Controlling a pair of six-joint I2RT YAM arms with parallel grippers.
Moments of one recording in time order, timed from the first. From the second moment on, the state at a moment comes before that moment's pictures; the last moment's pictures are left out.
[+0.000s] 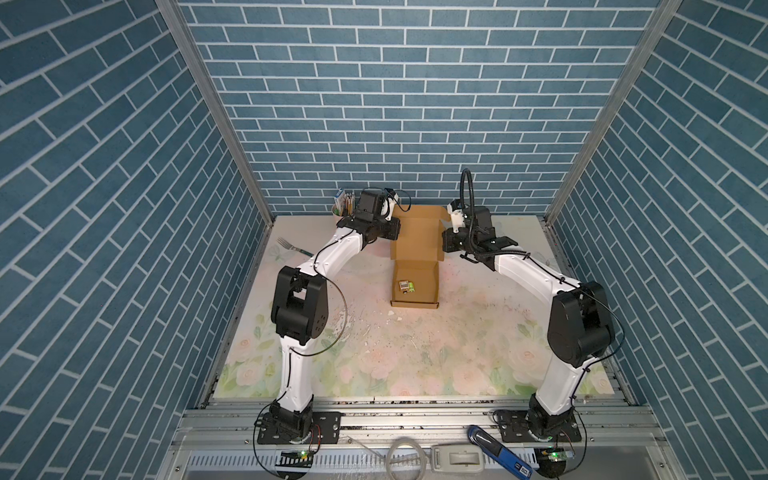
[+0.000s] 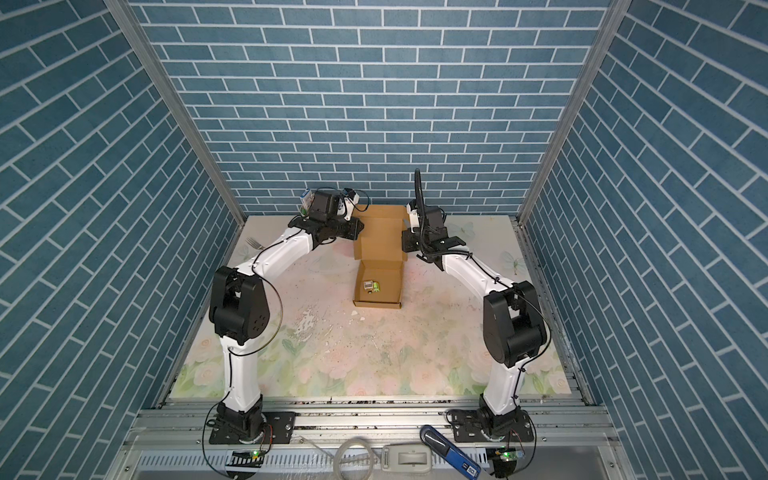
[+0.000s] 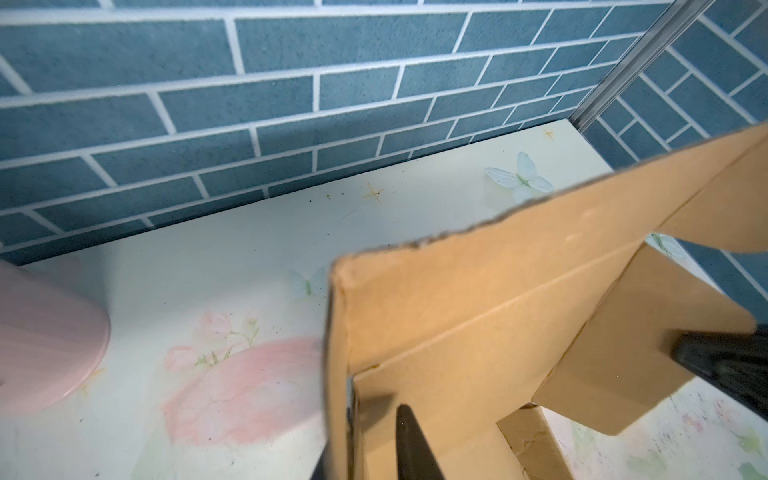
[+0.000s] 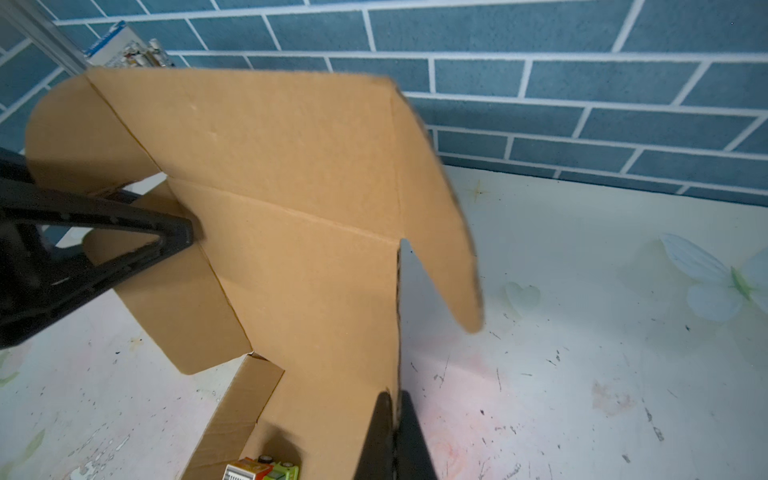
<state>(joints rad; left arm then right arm) -0.38 2.07 1.83 -0.41 0.22 -0.13 0.47 1.81 1.43 -0.19 -0.10 0.14</state>
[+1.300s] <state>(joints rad) -0.38 1.98 1.84 -0.70 0.25 -0.12 0.50 1.62 1.19 -0.02 -0.09 0.04</state>
